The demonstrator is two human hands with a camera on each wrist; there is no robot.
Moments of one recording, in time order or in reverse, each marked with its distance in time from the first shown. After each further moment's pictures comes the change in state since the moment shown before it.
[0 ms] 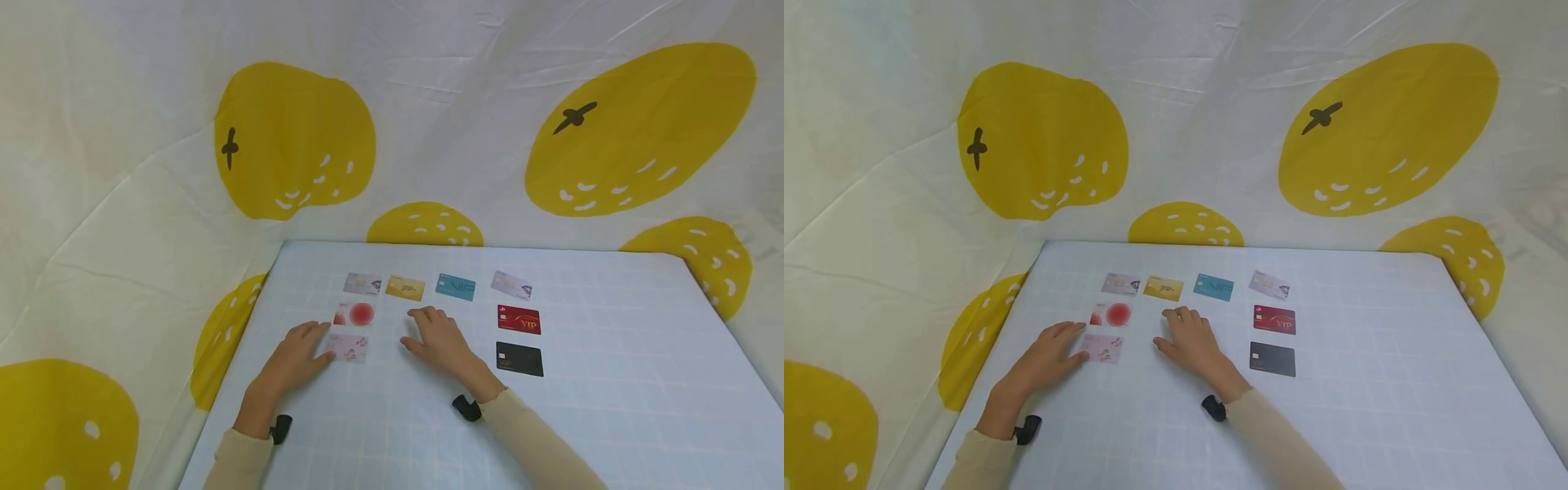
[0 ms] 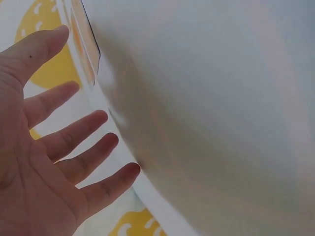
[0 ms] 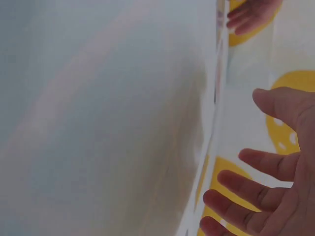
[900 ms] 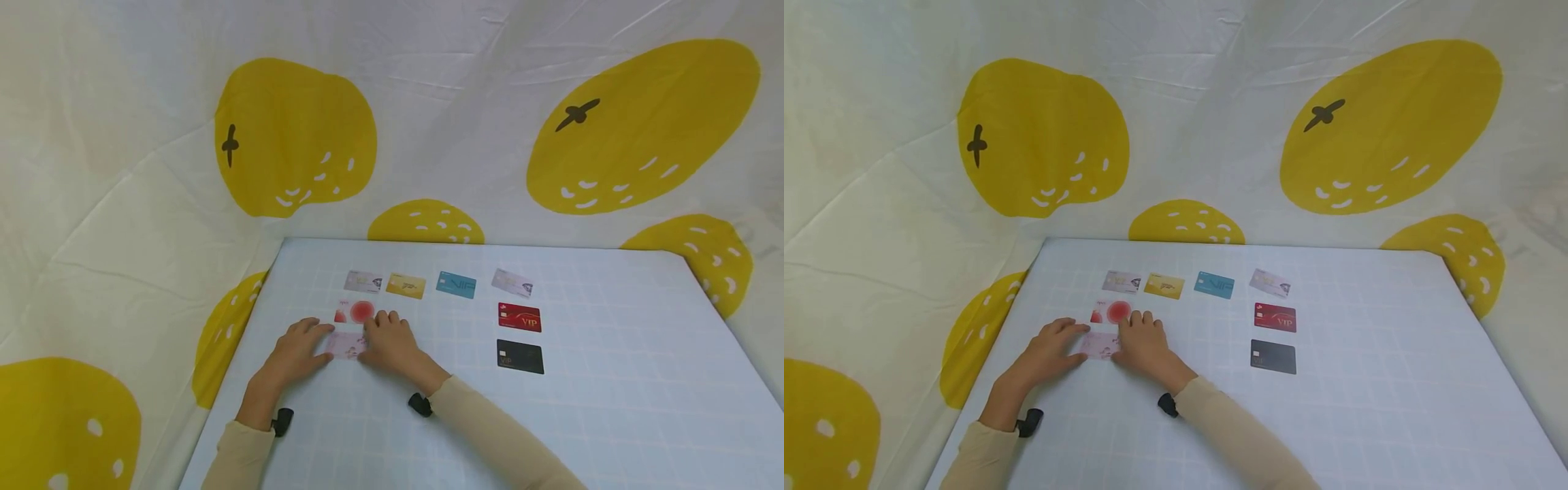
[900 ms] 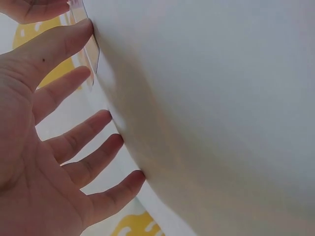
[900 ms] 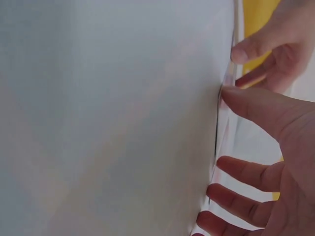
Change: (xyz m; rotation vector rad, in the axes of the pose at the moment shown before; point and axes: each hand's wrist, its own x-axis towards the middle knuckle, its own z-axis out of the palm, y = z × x) left_hand 0.007 0.000 -0.005 0.074 -0.014 0.040; right_hand 0.039 -0.072 0.046 -0.222 -0.141 -0.047
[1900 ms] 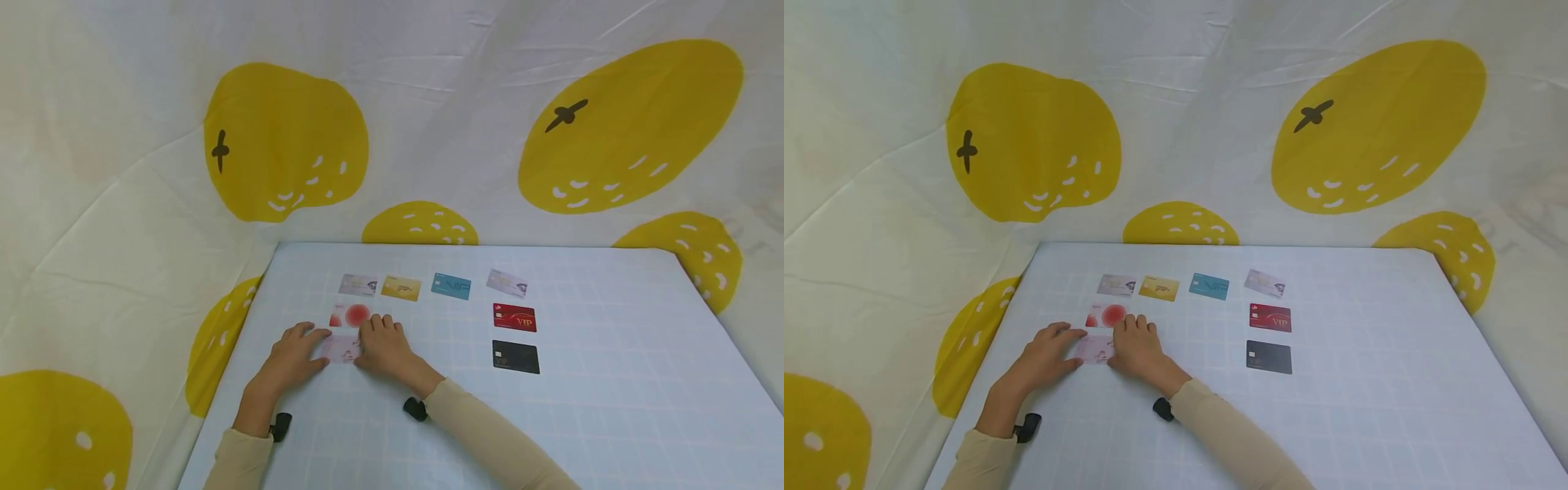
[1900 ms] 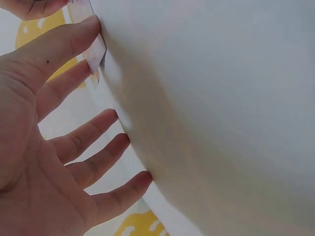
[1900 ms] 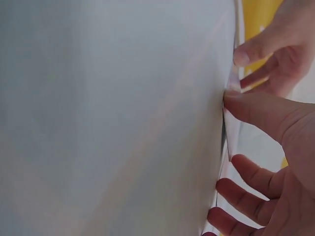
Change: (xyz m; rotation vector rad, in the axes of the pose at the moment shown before) left_hand 0.001 0.000 0.003 0.008 0.007 -0.002; right_hand 0.000 -0.003 0.004 -0.016 0.018 0.007
